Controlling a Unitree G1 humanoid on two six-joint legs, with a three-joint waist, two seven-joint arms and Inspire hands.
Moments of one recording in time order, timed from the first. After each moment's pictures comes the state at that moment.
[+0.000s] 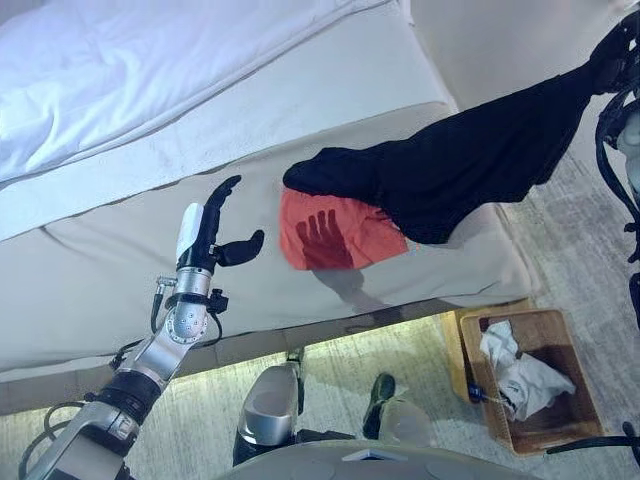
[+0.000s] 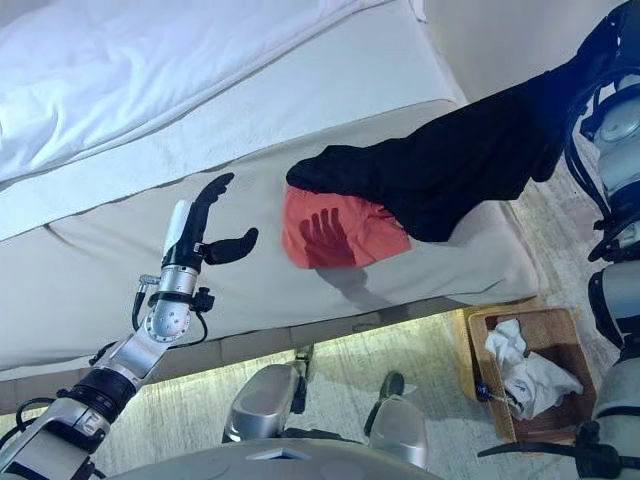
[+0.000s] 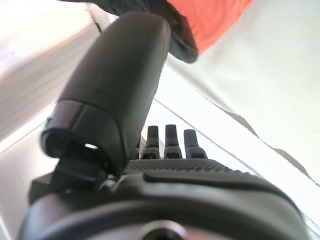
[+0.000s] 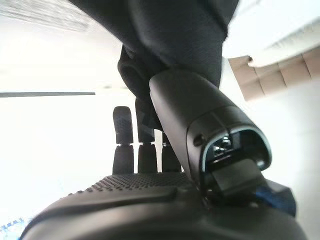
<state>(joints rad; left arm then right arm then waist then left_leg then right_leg) -0.19 0.60 -0.39 0.40 0.06 -0.35 0.49 -1.19 -1.02 0.52 0.97 -0.13 0.08 -0.26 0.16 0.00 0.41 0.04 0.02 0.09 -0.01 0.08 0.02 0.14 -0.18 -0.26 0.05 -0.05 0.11</state>
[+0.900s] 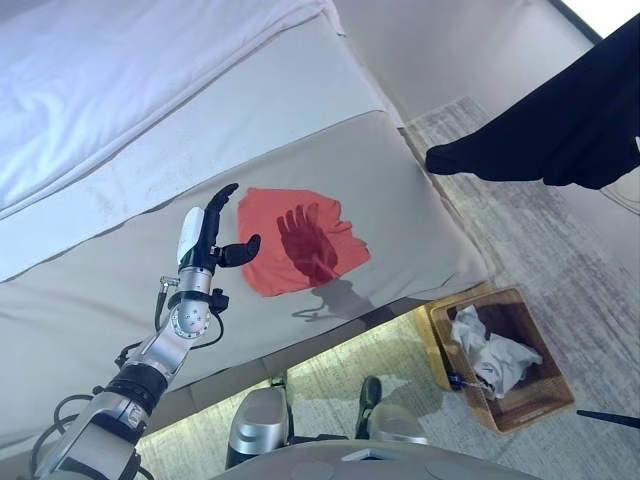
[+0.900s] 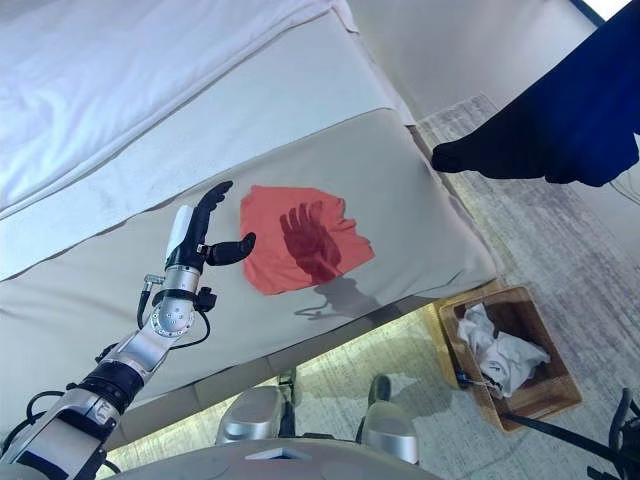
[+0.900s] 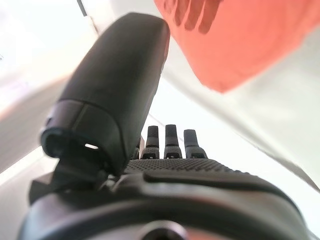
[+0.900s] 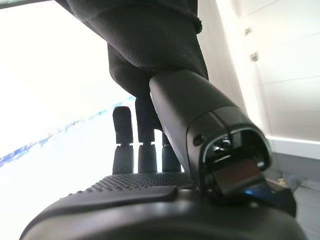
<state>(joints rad) -0.25 0.56 -0.40 0.53 0.06 -0.31 0.45 -1.55 -1.24 0.65 1.02 0.00 0.15 -0.30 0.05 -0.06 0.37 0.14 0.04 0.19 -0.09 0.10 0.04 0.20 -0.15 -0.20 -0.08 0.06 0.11</state>
